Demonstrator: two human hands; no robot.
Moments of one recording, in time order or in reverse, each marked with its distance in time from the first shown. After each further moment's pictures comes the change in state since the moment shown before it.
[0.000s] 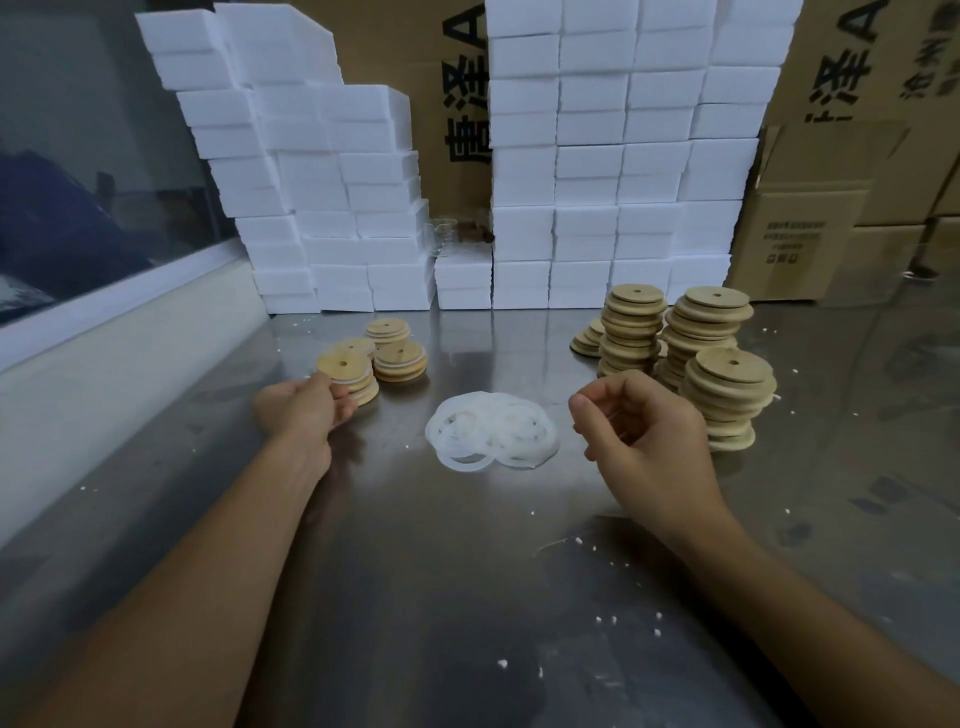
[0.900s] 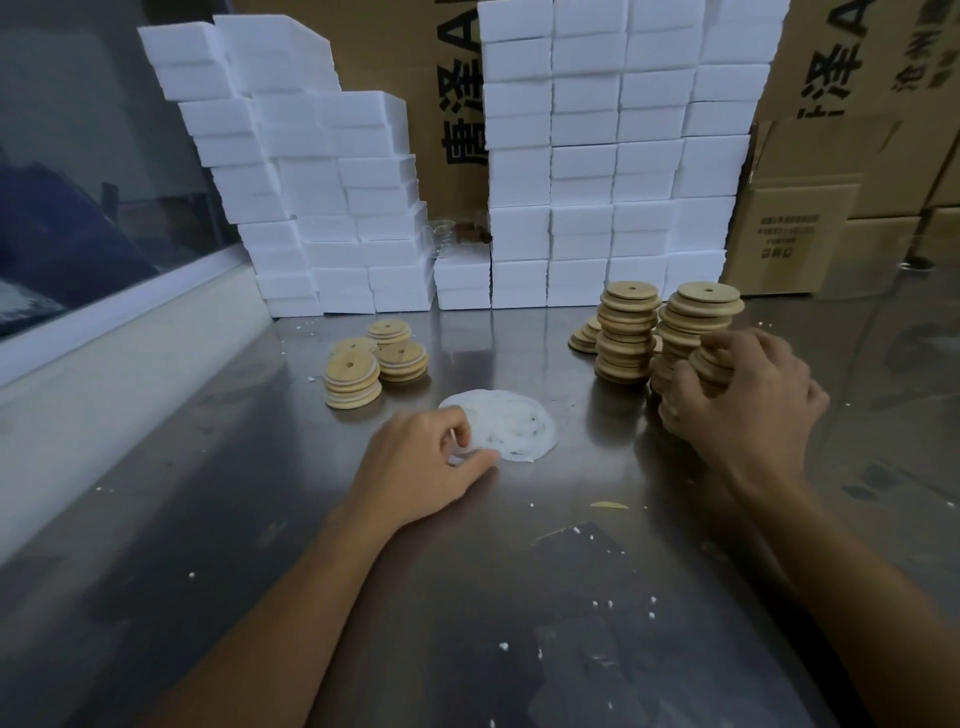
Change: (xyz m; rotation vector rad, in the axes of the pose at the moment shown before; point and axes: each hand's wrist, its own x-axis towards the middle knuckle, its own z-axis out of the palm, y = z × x) left_hand -0.102 -0.020 -0.002 0.906 -0.619 0.986; right_hand 0.028 0.027 -0.055 -0.693 0.299 0.133
